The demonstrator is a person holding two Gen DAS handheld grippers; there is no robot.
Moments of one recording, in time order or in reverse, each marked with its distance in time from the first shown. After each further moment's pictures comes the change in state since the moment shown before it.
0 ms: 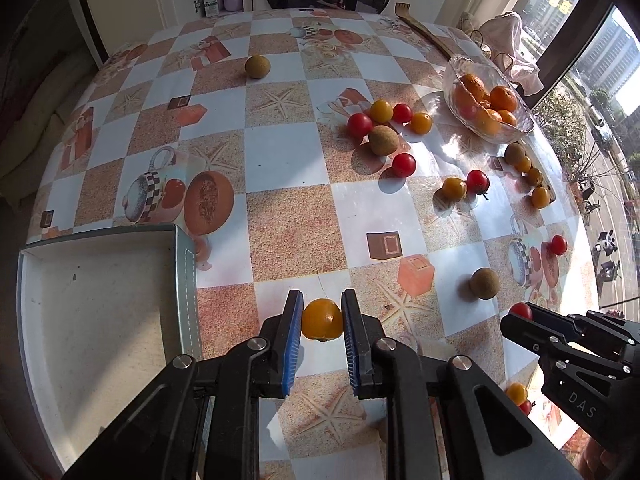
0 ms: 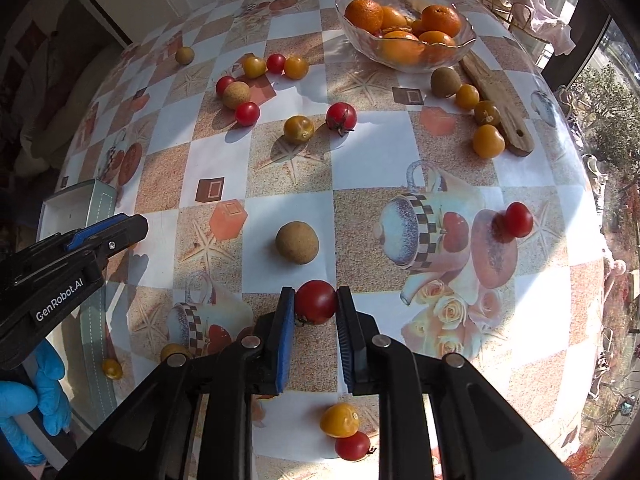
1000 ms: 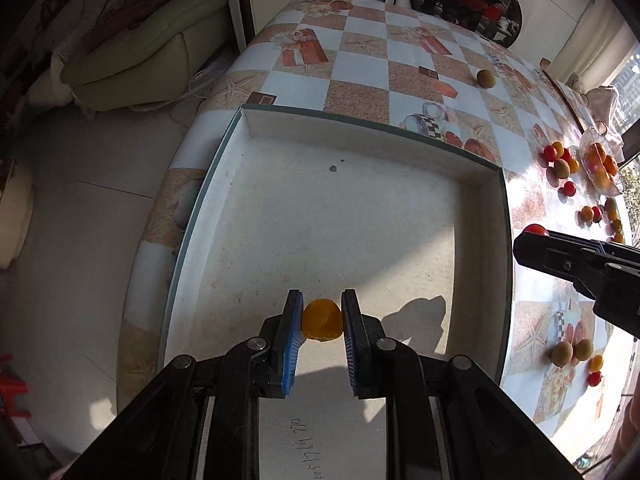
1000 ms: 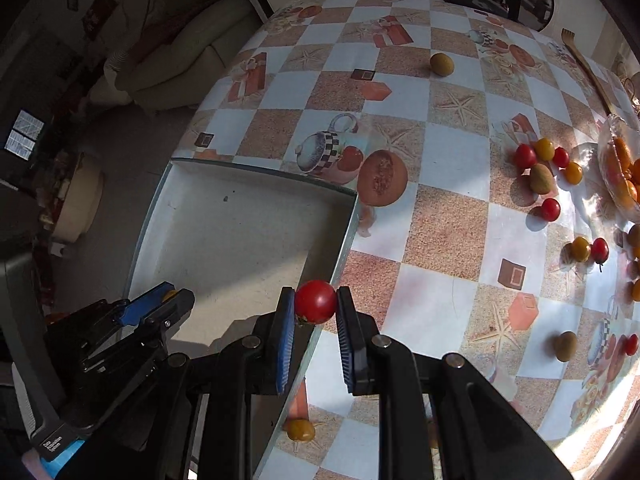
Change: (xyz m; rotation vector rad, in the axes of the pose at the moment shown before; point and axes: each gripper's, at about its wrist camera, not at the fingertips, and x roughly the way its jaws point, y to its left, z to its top) left arm -0.042 0.180 -0.081 -0.295 0.005 0.188; right arm 0.011 0.204 0.020 -0.297 0.040 0.207
